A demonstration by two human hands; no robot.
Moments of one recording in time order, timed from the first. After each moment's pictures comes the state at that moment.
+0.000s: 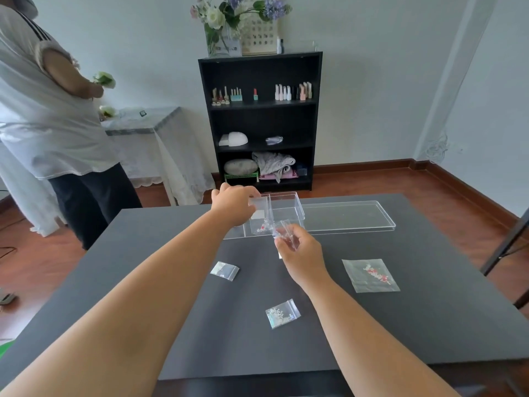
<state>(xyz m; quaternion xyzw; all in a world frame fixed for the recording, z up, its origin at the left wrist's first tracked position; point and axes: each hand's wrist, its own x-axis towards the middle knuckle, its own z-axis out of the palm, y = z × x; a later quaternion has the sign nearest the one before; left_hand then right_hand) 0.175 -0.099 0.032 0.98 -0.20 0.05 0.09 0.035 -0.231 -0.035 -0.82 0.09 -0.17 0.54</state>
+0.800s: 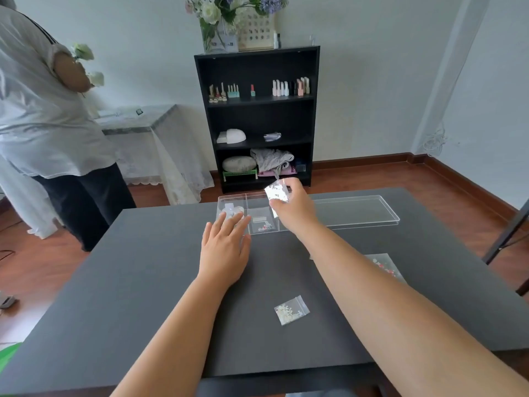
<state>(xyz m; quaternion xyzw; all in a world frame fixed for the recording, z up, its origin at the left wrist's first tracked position) 0.093 -0.054 -0.035 0.95 -0.21 0.18 0.15 0.100 -0.227 0.021 -0.84 0.10 -0.16 0.51</state>
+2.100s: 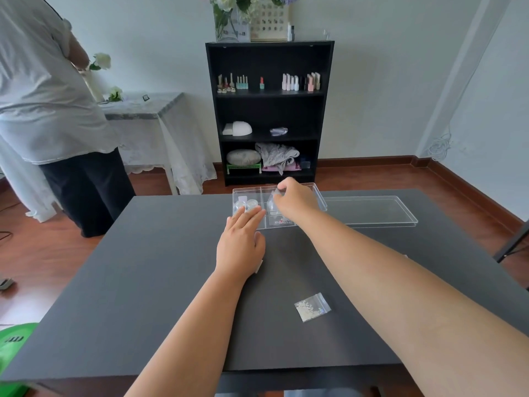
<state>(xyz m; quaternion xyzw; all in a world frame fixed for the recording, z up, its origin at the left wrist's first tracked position) 0.099 -0.050 -0.045 0.92 -0.21 0.19 0.28 0.145 -0.201 0.012 -0.94 0.12 -0.11 0.30</state>
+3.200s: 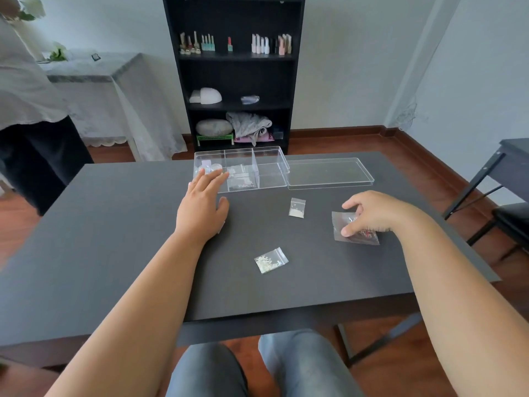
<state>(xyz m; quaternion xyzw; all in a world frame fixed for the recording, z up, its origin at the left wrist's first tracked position) 0.092 -0.049 -0.042 0.92 -0.21 0.16 0.28 -0.029 -0.360 0.023 -0.95 0.22 0.15 0.19</state>
